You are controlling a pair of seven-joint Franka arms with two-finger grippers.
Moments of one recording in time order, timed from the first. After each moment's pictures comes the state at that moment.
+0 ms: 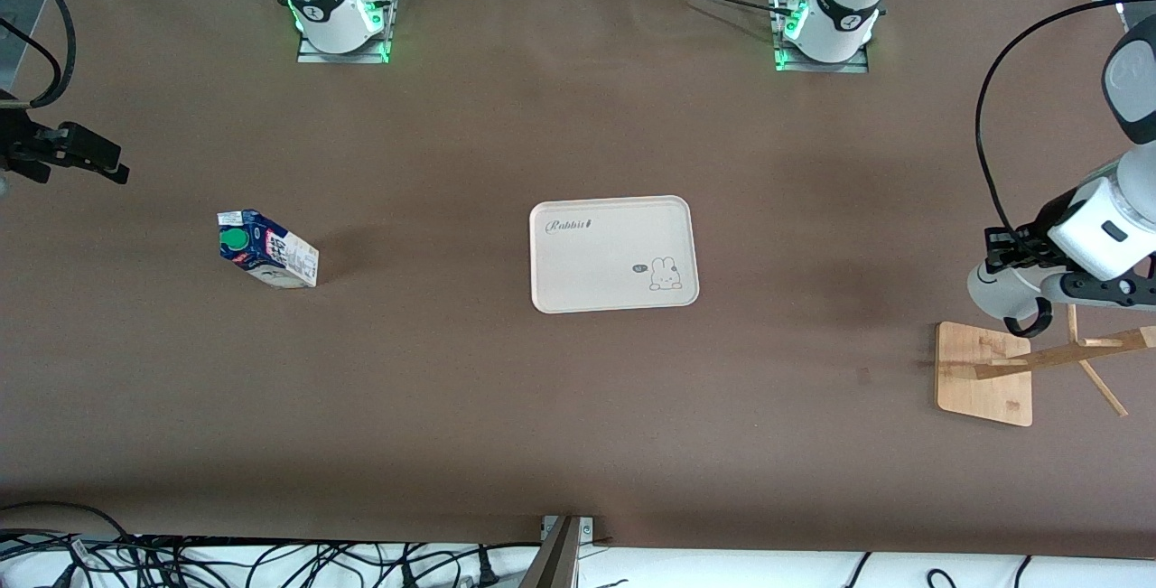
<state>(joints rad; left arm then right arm) -0.08 0.24 0.16 -1.57 -0.07 1.80 0.13 0.13 0.04 -0.22 -1.62 0.01 1.64 -0.09</state>
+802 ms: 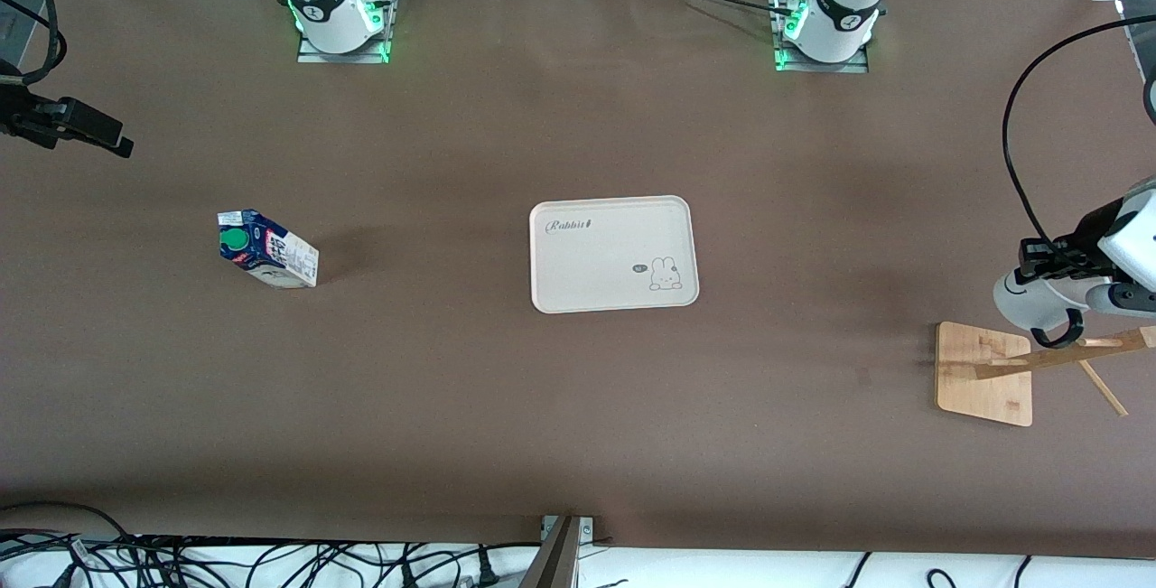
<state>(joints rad) -0.06 0.28 0.21 -1.53 -0.12 1.83 0.26 0.13 0.00 -0.21 -1.62 0.01 1.54 0.03</state>
